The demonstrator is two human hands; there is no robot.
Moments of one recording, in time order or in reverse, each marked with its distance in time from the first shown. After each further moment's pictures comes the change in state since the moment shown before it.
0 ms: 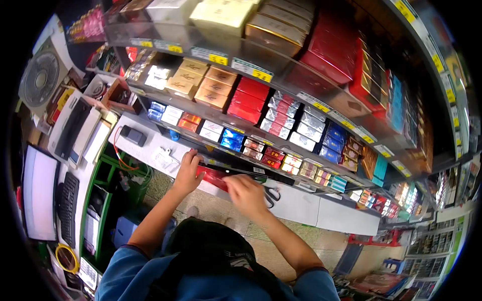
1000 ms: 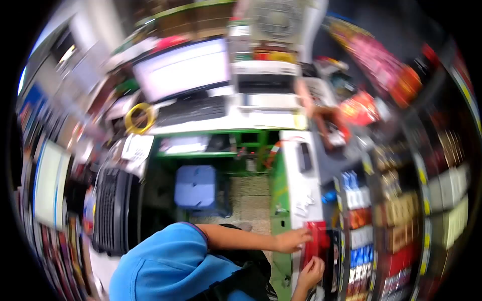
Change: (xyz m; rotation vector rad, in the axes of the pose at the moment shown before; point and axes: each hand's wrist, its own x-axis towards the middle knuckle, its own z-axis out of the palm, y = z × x) left_hand -0.074 -0.006 0.003 -0.232 0.079 -0.256; right_hand -0.021 0.048 0.106 0.006 -0.170 -0.065
